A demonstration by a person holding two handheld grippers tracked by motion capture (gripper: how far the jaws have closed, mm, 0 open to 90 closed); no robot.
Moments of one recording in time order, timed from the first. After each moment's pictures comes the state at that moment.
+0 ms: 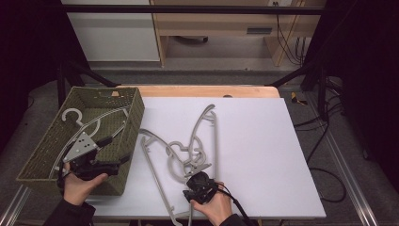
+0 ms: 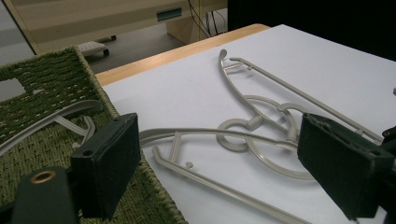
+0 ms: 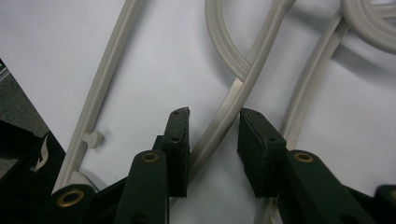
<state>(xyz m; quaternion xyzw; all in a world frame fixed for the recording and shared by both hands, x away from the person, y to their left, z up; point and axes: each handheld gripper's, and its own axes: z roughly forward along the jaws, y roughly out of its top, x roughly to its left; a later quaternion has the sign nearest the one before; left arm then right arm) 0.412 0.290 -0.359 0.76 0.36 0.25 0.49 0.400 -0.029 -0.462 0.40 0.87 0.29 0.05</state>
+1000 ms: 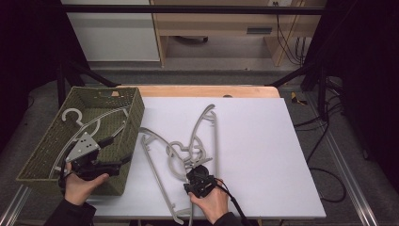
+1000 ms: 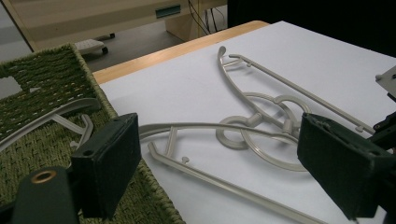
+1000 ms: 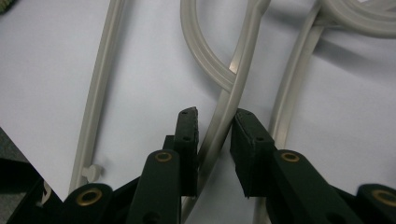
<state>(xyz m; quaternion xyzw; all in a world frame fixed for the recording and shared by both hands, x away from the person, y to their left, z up) 0.413 0.289 -0.360 0.76 0.36 0.25 0.48 0.414 -0.025 -0.460 0.47 0.83 0.29 0.04</state>
